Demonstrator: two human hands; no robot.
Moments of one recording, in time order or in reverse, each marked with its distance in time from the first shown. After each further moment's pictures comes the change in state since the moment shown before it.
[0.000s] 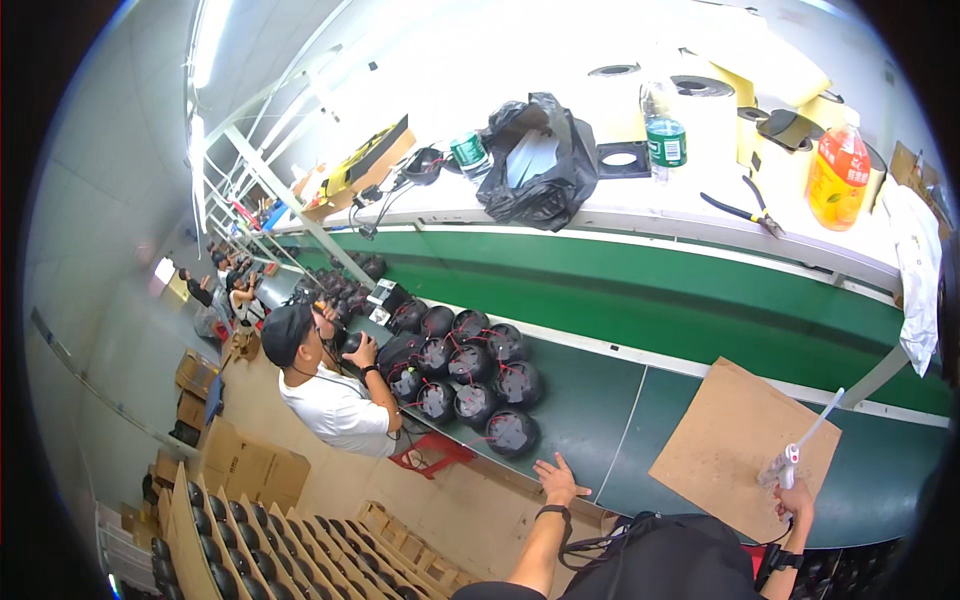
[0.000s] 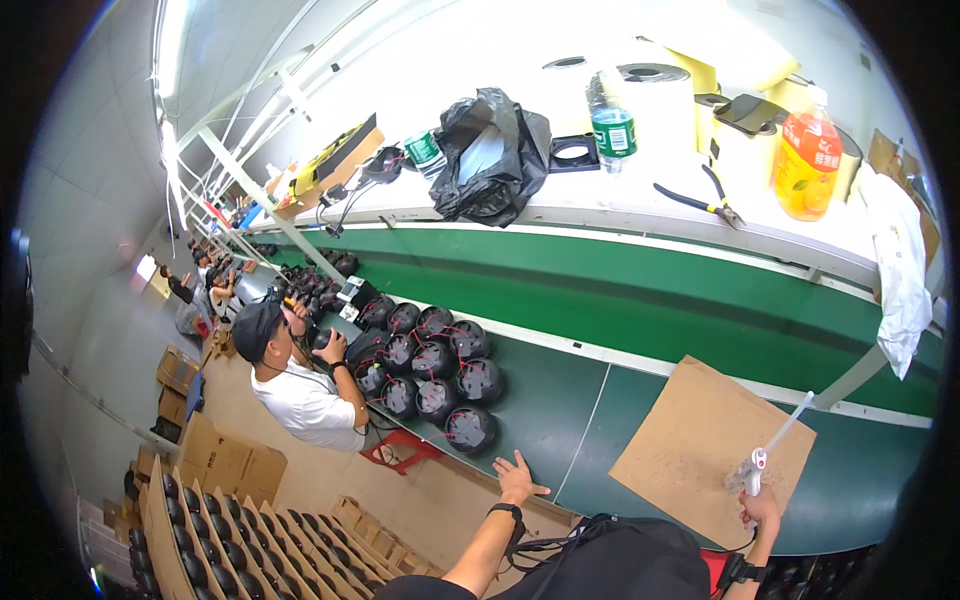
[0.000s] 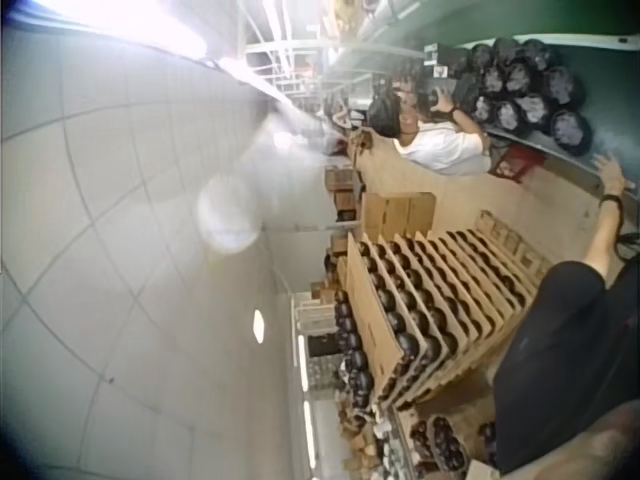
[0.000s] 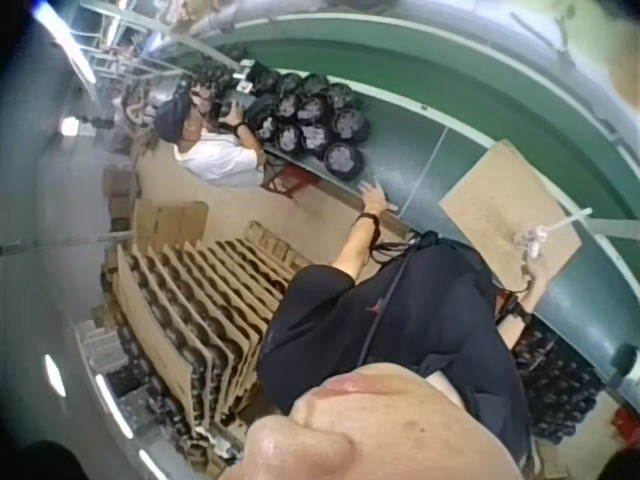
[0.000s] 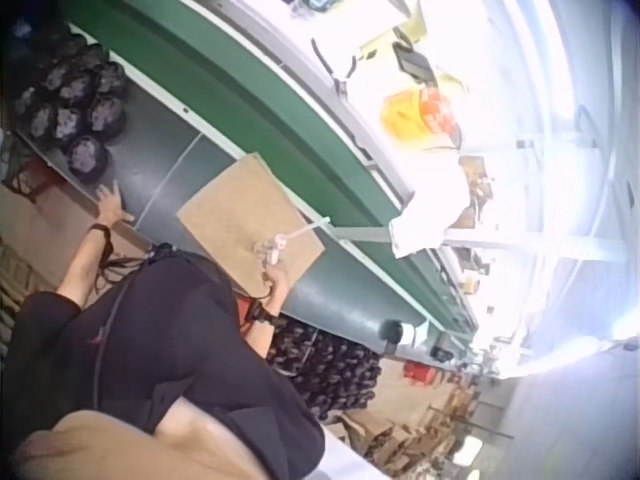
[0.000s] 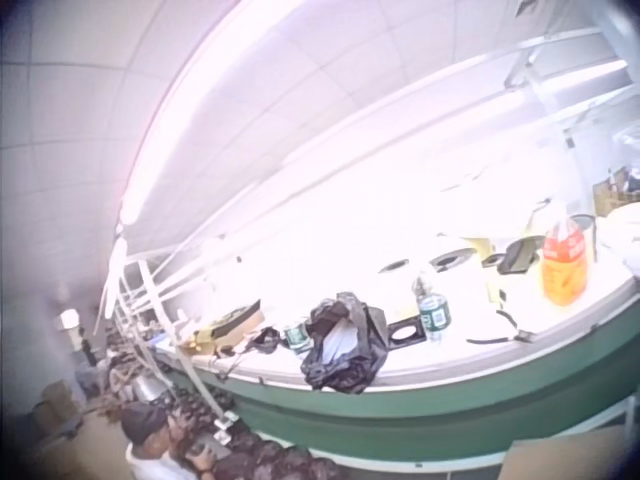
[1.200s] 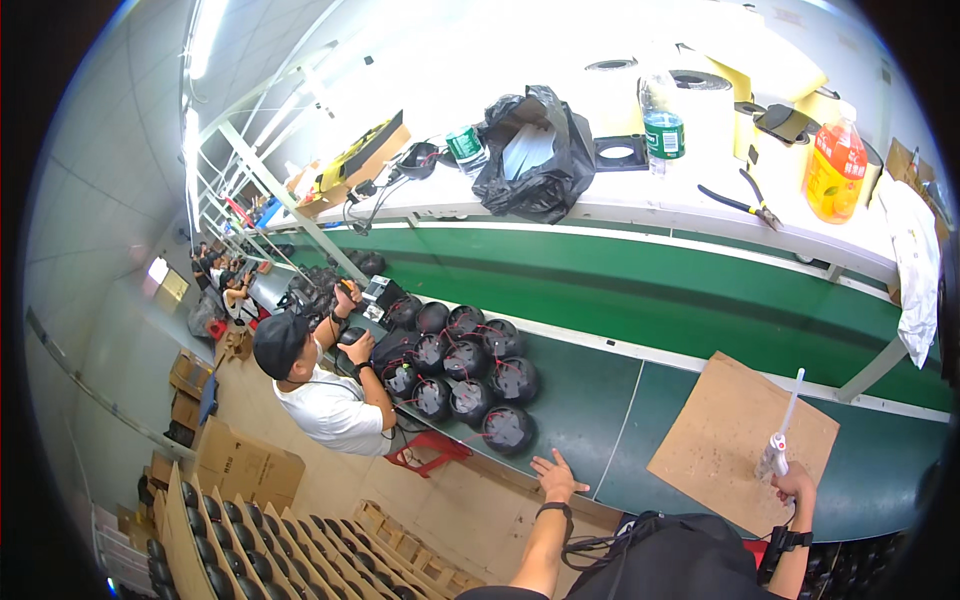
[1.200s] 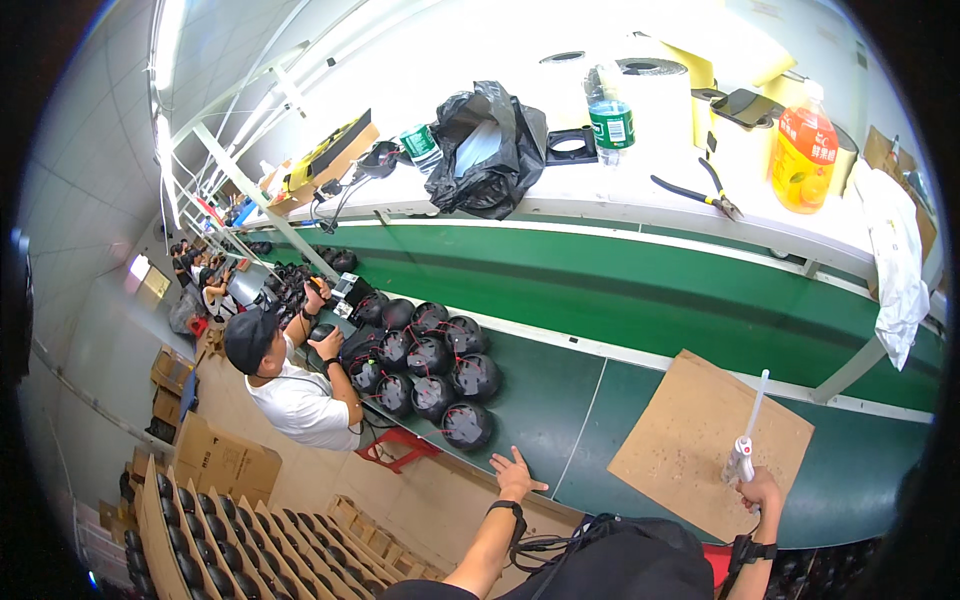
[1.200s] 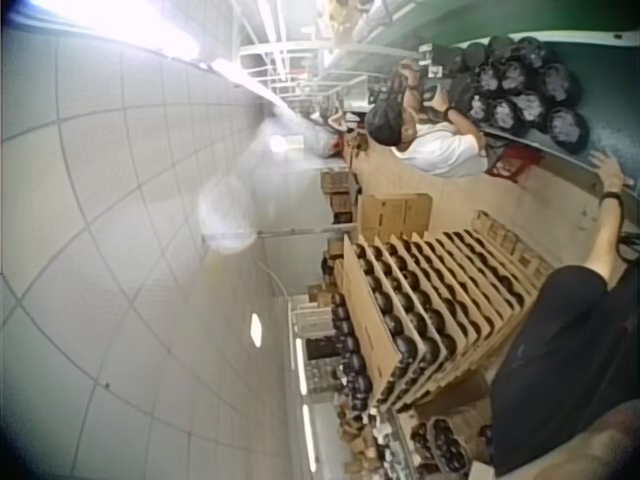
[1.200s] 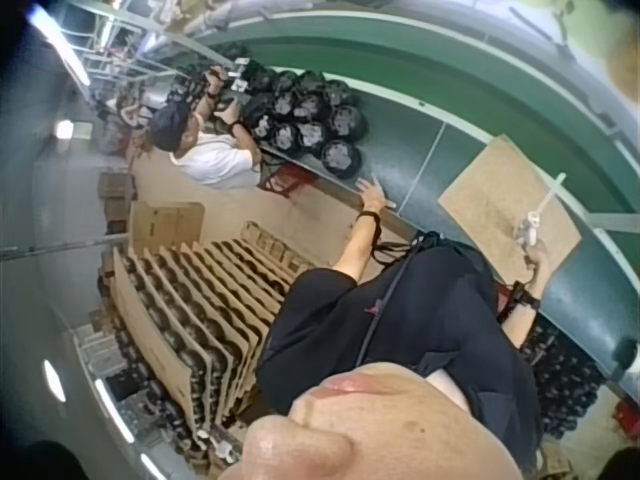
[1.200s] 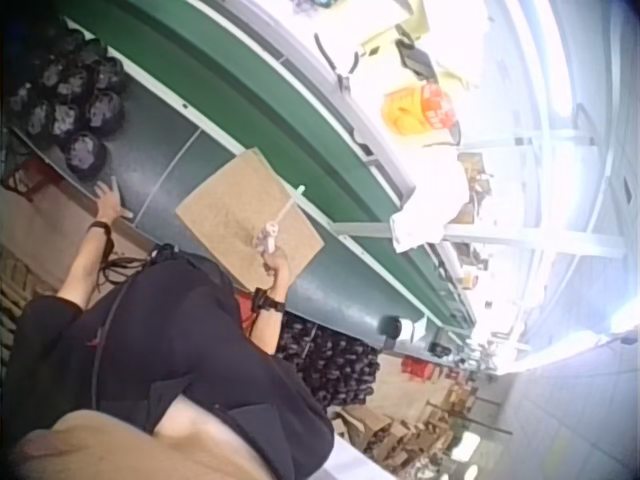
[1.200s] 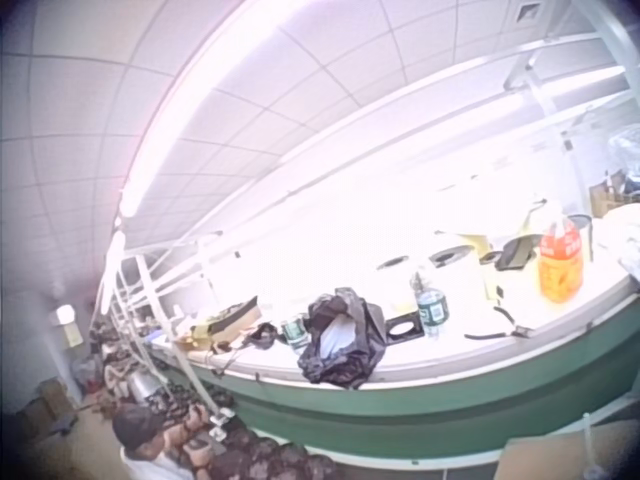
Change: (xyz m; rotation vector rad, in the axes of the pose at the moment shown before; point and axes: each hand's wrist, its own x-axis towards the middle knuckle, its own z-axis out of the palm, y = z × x) left_hand -0.002 -0.001 0.000 -0.002 0.001 -0.042; right_hand -0.020 -0.054 0.002 -0.316 -0.048 0.045
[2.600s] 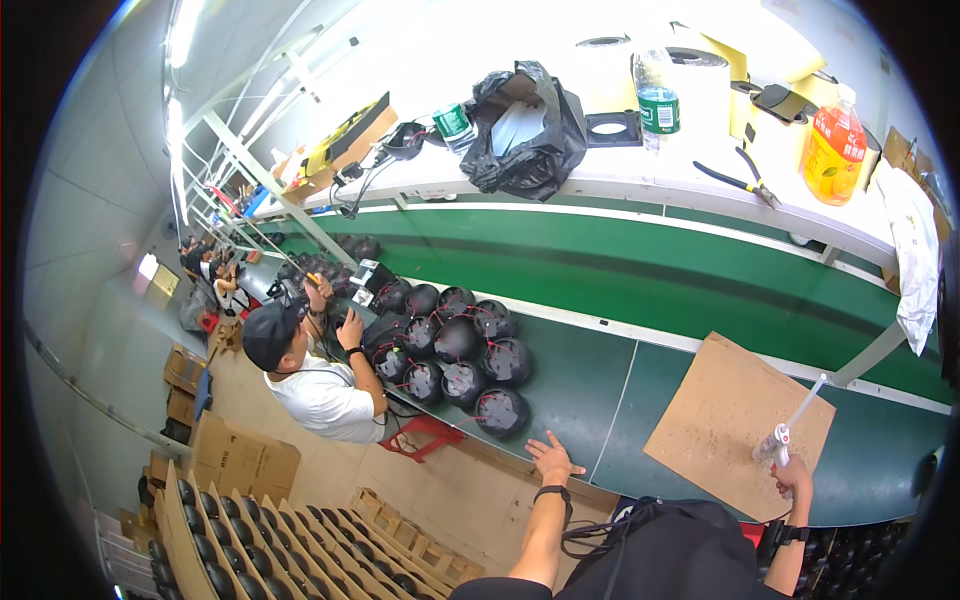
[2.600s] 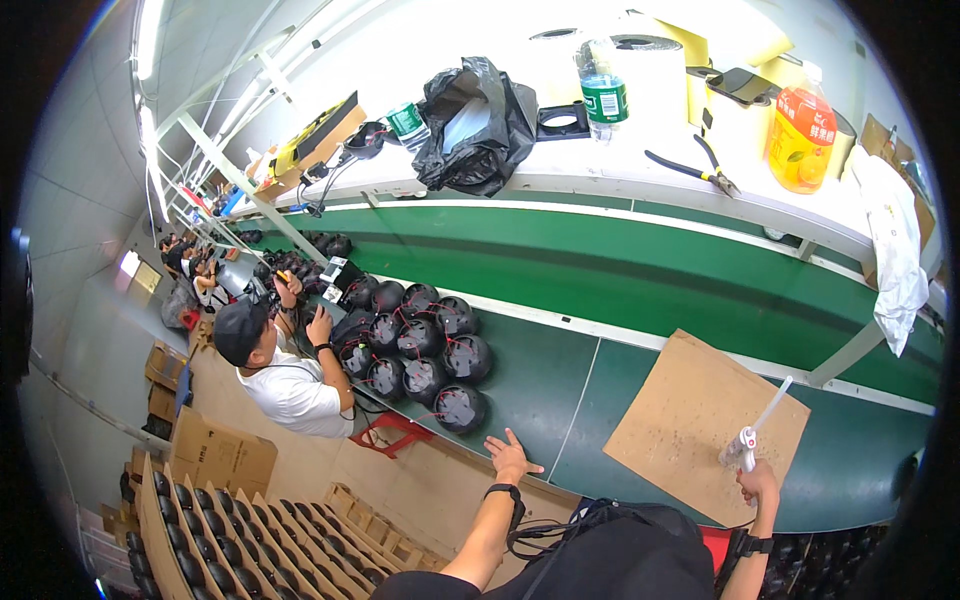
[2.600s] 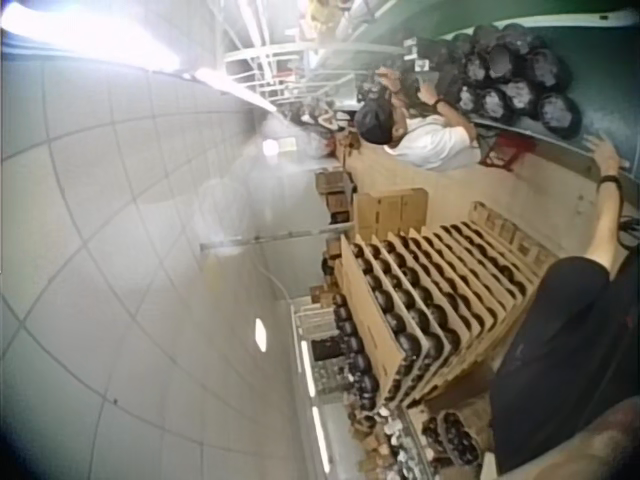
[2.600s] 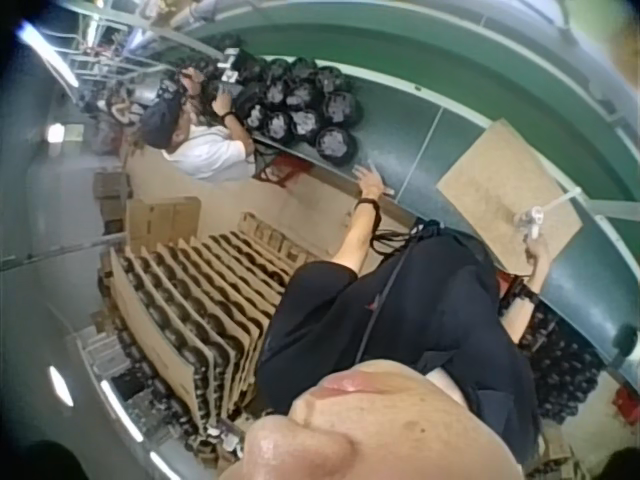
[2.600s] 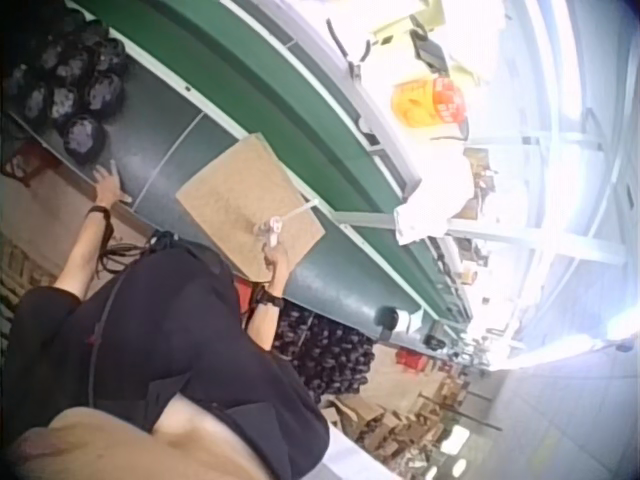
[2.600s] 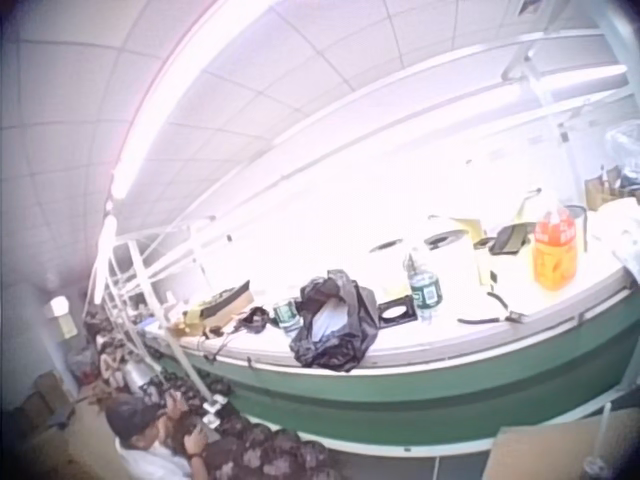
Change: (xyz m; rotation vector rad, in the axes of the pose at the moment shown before) left_hand 0.003 0.006 -0.004 -0.015 -0.038 -0.022; right_hand 0.004 0.028 0.011 0.065 0.083 0.060
